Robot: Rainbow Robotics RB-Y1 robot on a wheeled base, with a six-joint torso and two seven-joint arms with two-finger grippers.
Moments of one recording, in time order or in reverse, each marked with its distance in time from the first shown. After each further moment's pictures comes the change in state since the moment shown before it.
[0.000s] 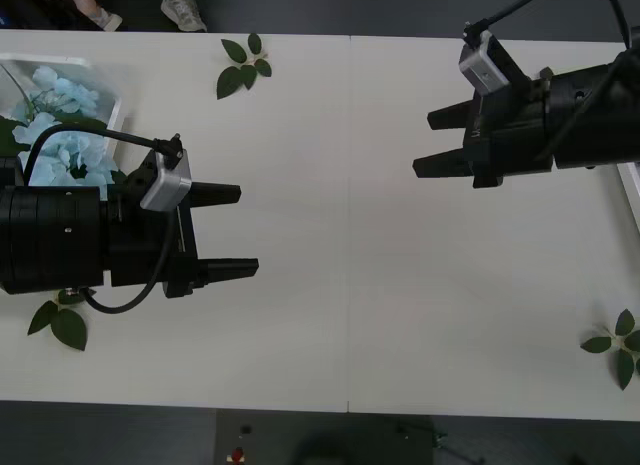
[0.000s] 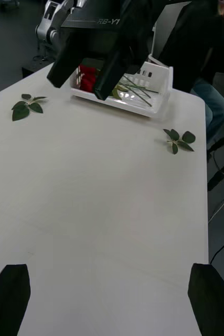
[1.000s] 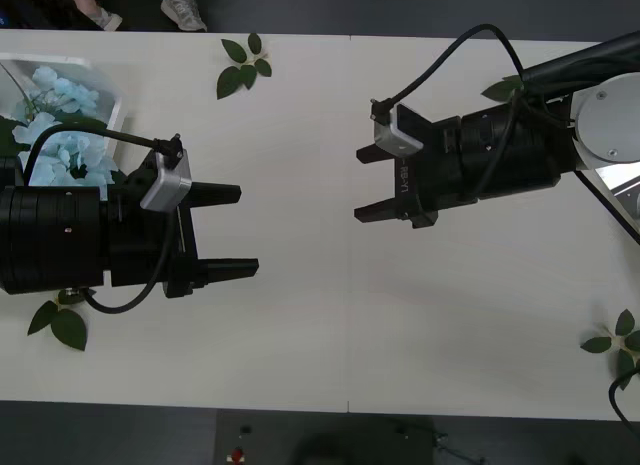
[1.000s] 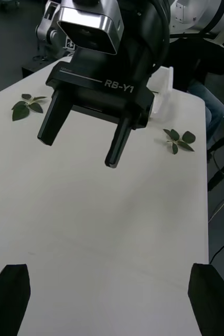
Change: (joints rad) right arm -0.014 0.293 -0.001 0.042 0.210 0.181 0.255; left arm 0.000 0.000 0.000 0.000 0.000 0.000 0.000
